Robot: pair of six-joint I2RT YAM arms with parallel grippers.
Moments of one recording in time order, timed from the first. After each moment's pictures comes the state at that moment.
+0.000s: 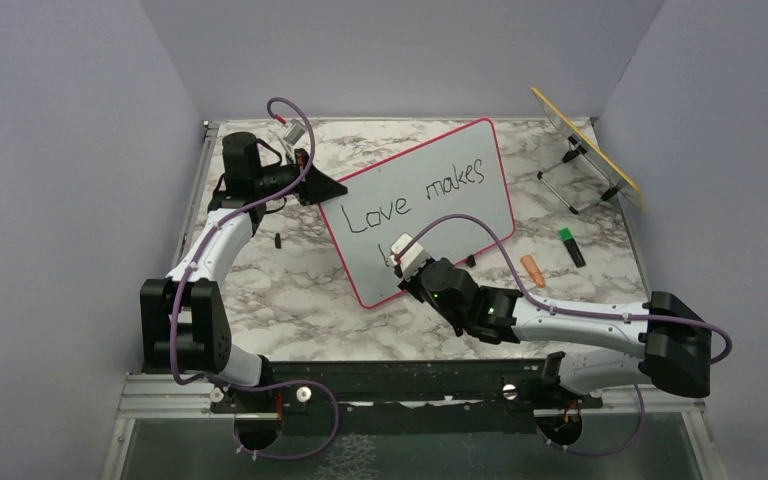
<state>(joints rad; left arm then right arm) -0.05 1.47 1.06 0.09 1.12 -0.27 1.16 1.26 0.71 0.15 0.52 -0.16</state>
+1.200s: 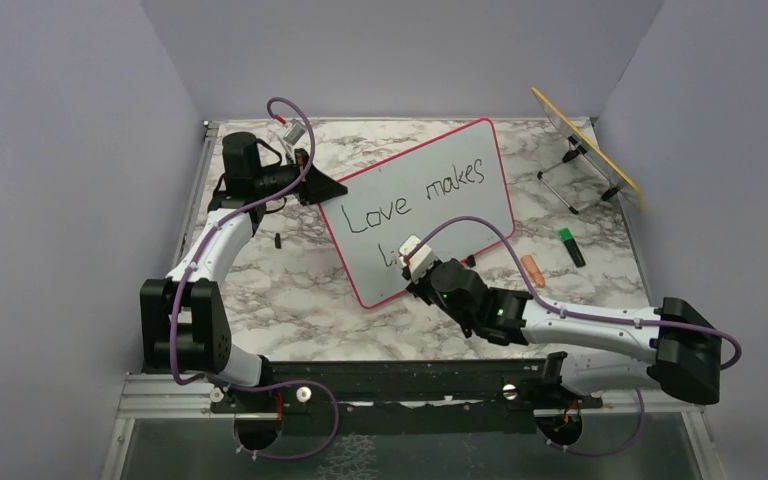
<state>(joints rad) -0.05 1.47 1.06 0.09 1.12 -0.27 1.15 1.20 0.67 0.12 0.47 -0.15</state>
